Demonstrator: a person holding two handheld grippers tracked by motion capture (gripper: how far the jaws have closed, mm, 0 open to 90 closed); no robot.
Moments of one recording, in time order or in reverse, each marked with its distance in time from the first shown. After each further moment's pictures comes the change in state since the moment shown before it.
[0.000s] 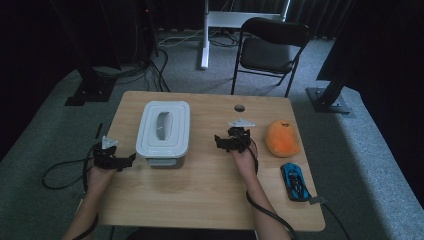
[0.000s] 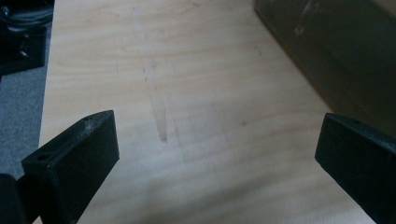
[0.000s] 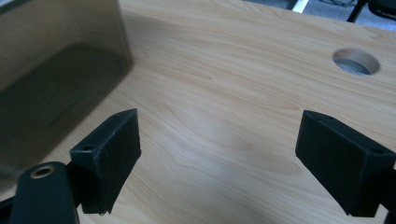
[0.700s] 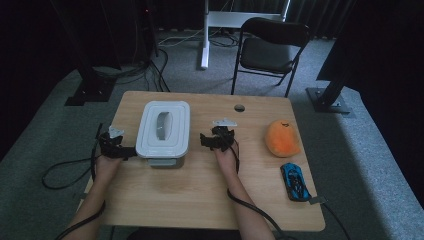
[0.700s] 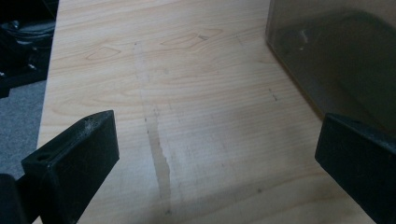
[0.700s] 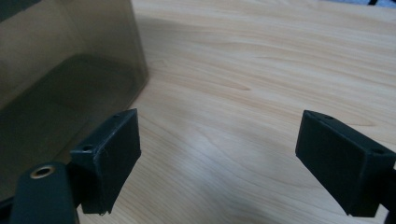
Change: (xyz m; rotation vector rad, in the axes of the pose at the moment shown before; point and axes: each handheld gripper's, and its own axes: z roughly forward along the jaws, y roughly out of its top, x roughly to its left) left arm 0.001 0.029 0.026 -0.019 0.017 0.014; right arm 0.033 0.001 0.052 0.006 -0.006 0.056
